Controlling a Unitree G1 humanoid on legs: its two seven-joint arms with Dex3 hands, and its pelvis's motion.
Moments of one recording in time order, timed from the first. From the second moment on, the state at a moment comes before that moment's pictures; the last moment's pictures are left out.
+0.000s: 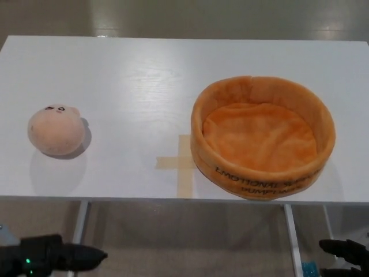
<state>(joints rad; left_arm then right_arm) 0.53 0.68 0.29 -0.40 -0.49 -0.28 -0.79 -0.24 -0.29 -0.09 1.23 -0.14 -0.49 -0.07</state>
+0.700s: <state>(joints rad) -0.07 0.65 0.40 -0.28 -0.50 -0.28 -0.68 -0.24 -0.29 -0.10 1.24 -0.14 -0.50 -0.07</state>
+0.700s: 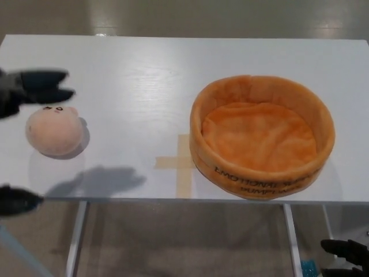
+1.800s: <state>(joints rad) -0.69 0.70 -0.11 0.66 0.03 -0.32 -0.40 -0.25 -0.29 -0.10 1.24 -0.14 -0.50 -0.07</state>
